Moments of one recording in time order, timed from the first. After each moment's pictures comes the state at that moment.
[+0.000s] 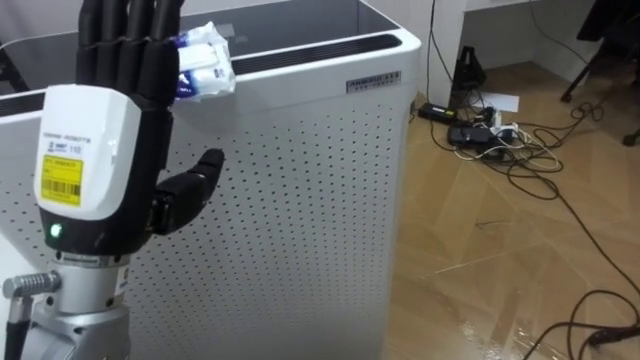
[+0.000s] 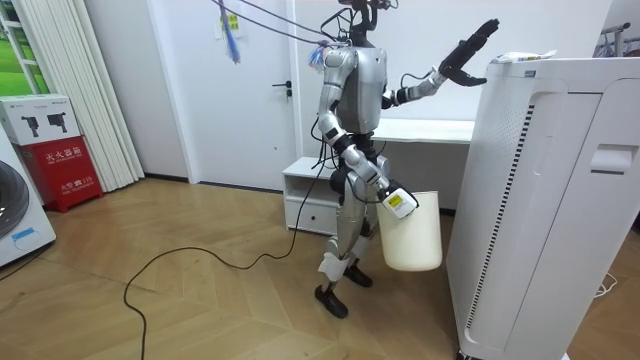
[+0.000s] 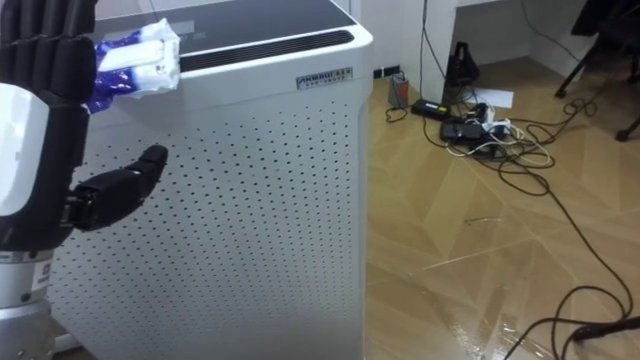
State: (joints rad) left arm -0.03 0.47 0.00 -0.31 0.90 -0.18 0.49; right arm 0.11 -0.36 0.24 0.60 0.03 -0.06 0.32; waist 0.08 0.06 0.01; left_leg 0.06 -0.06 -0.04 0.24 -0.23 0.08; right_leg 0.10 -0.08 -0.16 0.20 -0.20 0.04
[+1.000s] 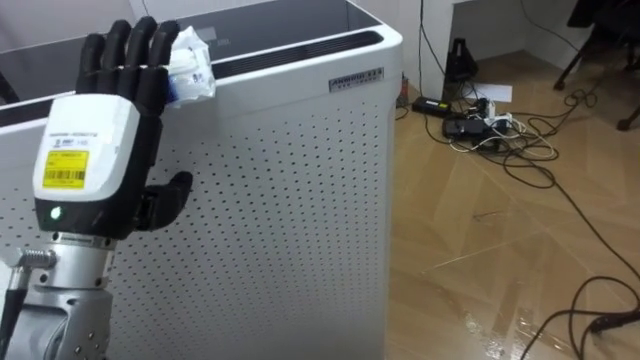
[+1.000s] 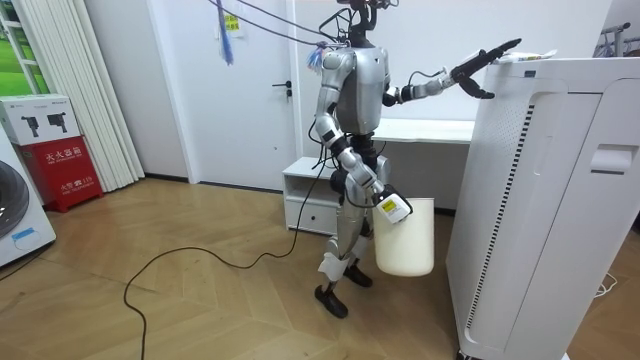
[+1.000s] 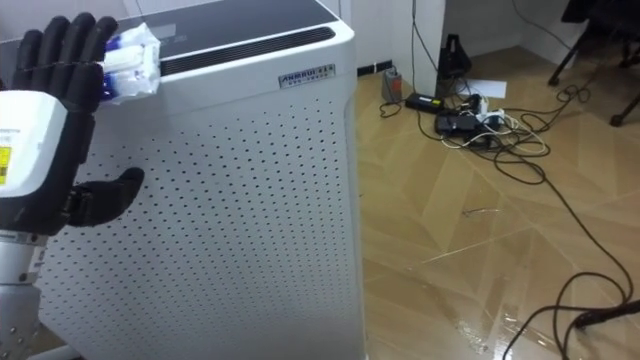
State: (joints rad) left arm -0.10 0.50 0.00 -0.18 0.90 -0.03 0.29; right arm 0.11 -0.38 0.24 0.61 0.02 -0.02 0.32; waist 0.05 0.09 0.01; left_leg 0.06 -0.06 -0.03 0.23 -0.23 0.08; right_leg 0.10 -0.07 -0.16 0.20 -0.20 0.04
